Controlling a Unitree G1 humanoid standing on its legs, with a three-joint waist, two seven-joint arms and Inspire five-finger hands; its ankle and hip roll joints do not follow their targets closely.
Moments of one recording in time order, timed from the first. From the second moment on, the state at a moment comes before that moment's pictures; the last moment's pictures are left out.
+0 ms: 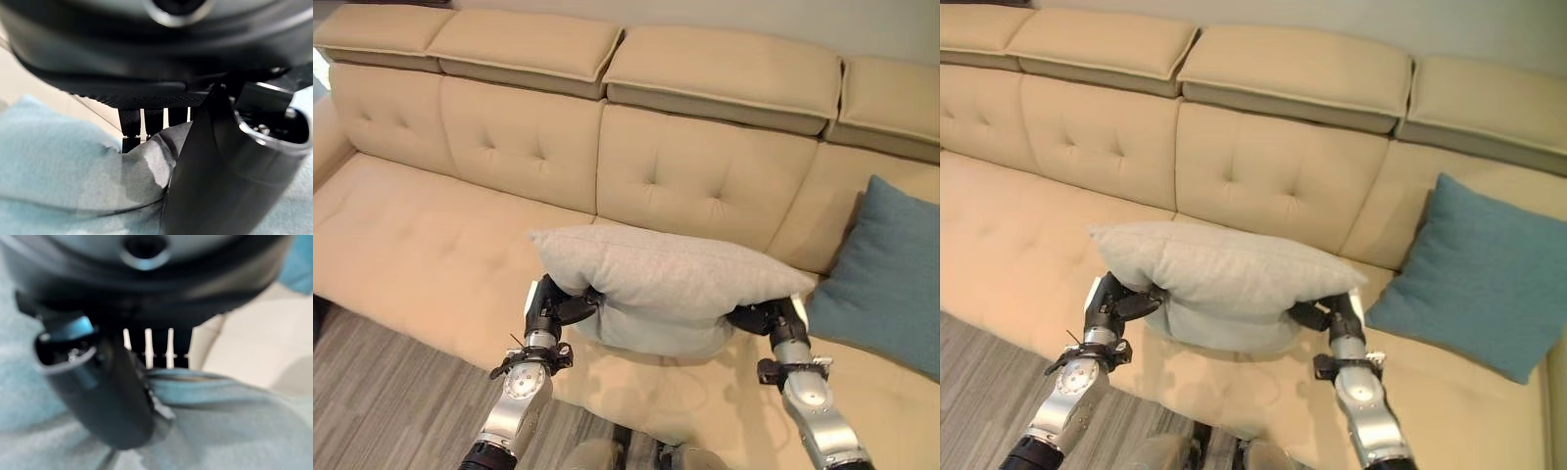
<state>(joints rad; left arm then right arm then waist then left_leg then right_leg) -0.05 0.33 -0.27 0.22 -0.43 -0.20 0.23 0.00 -0.41 0.10 0.15 0.14 -0.12 -0.21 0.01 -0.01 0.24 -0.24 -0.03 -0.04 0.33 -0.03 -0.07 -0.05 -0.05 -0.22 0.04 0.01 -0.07</state>
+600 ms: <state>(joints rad) -0.09 0.39 -0.25 0.19 -0.43 -0.20 0.24 -0.04 -0.37 0.13 0.15 0.14 -0.12 -0.22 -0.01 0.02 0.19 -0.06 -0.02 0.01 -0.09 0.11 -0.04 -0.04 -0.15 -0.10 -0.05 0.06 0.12</state>
